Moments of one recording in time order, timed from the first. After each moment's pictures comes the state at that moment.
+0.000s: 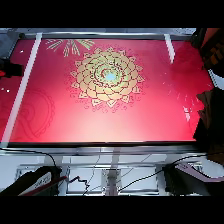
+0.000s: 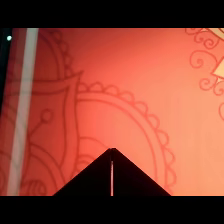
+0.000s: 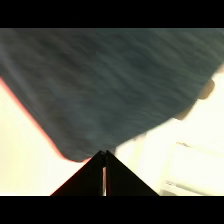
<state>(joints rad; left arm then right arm) 0.03 -1.12 1.52 1.87 -1.21 -1.44 -1.22 -1.18 1.52 -1.33 1.74 1.74</state>
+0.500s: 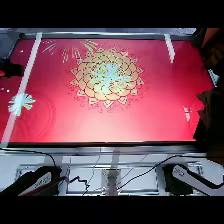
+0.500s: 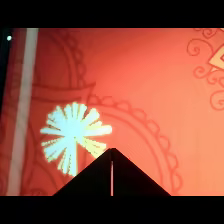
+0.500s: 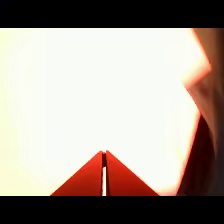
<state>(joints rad) 0.03 -1.12 1.52 1.87 -1.21 -1.44 -0.49 -1.19 1.52 -1.40 1.48 1.48</state>
